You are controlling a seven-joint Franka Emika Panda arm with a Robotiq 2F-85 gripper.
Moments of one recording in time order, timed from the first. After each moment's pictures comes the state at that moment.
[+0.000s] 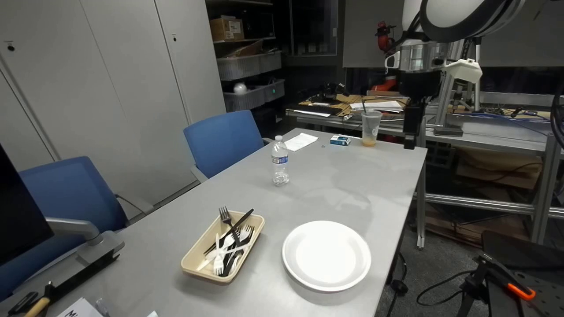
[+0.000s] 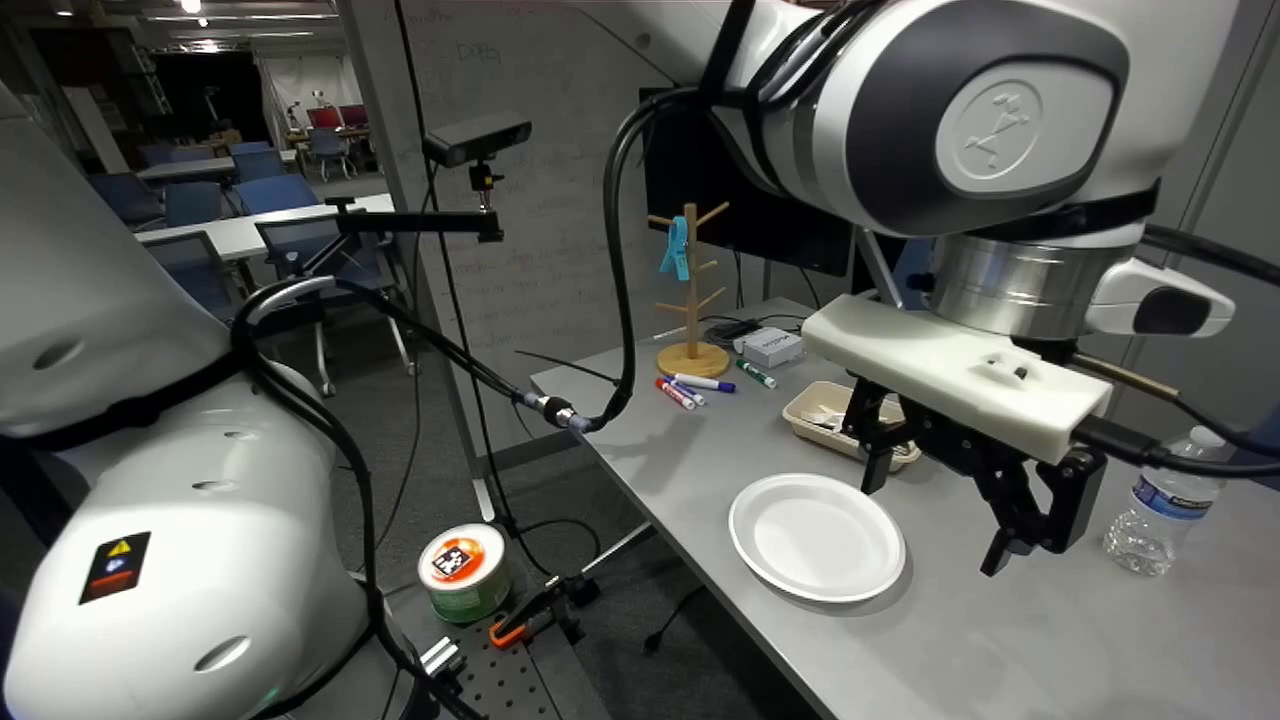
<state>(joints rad) -0.13 -0.23 -0.31 -2.39 -0.11 2.12 -0.37</state>
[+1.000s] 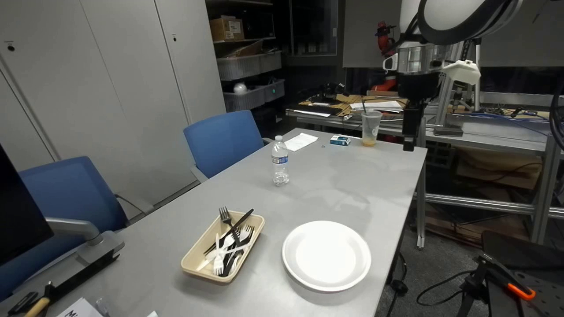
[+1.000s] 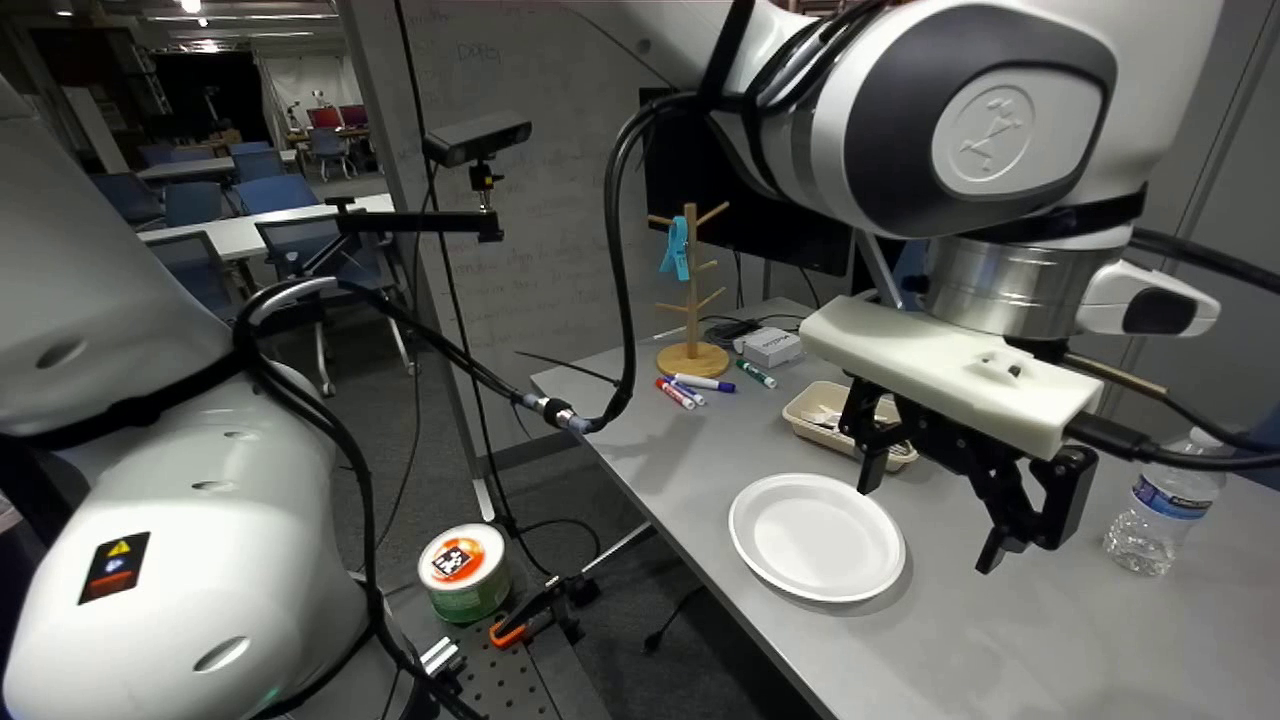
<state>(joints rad) -0.13 -0.22 -0.29 -2.39 -0.11 2.12 -0.37</state>
